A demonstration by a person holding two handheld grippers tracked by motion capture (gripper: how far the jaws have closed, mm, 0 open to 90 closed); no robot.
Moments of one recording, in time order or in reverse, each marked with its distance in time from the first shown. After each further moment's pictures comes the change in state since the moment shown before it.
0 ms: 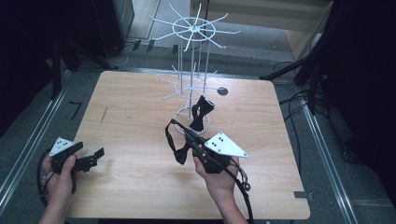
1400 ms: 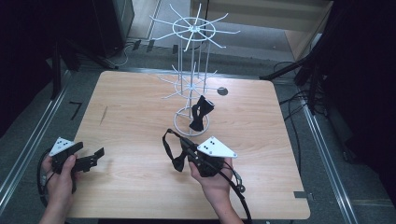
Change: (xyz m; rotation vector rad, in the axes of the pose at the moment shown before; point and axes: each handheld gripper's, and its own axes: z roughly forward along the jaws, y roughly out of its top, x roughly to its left) left arm 0.000 0.000 0.000 0.003 -0.003 0.000; right arm 0.004 -0.027 0.015 0.108 0.019 0.021
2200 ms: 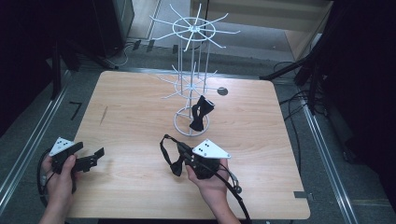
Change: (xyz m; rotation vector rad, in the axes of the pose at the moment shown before) left arm 0.000 0.000 0.000 0.000 -0.001 -0.001; right arm 0.003 -0.014 0.011 0.058 0.021 -0.001
